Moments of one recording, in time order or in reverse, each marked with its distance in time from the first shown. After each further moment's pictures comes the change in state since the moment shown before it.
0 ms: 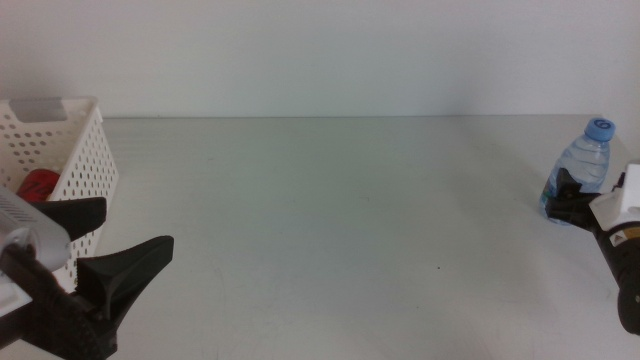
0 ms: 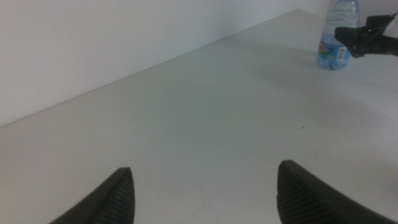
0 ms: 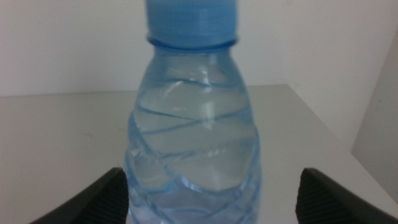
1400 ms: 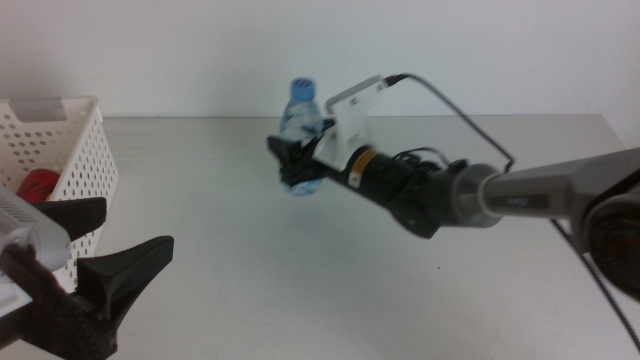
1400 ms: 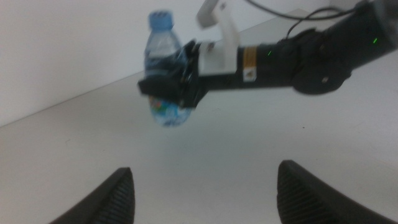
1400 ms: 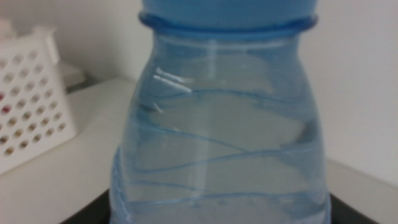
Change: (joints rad) left arm 0.000 0.000 0.000 0.000 0.000 0.000; right arm 0.498 0.328 -0.886 -0.606 0.449 0.418
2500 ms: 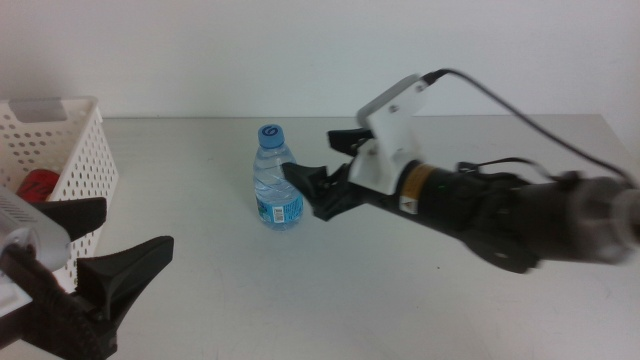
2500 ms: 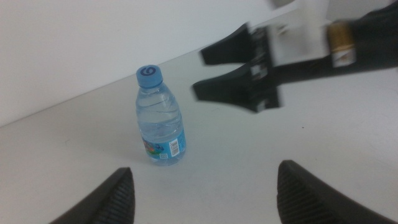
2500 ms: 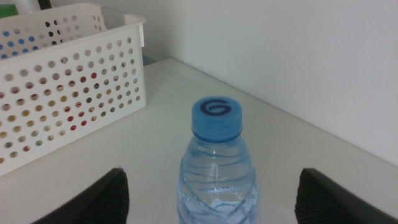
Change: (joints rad) left arm 0.000 0.000 0.000 0.000 0.000 0.000; right arm 0.041 -0.384 0.411 -0.084 0.028 0.009
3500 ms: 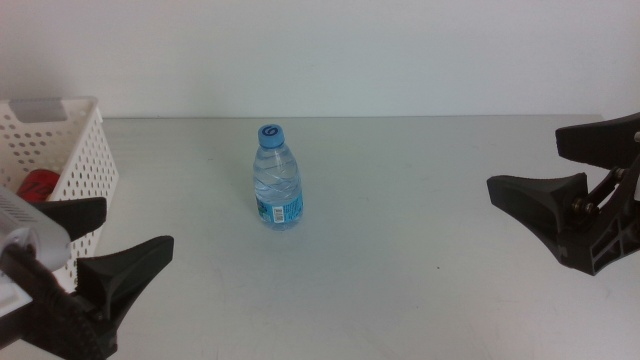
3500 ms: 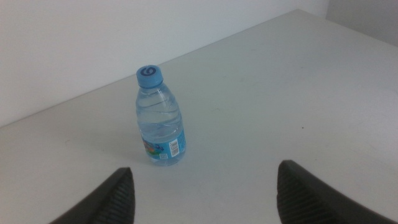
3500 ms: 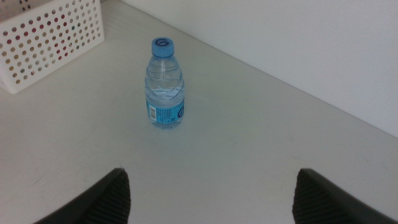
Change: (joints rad) left arm 0.000 0.000 0.000 0.000 0.000 0.000; right arm -0.002 -0.989 0.184 0.482 1.107 -0.464
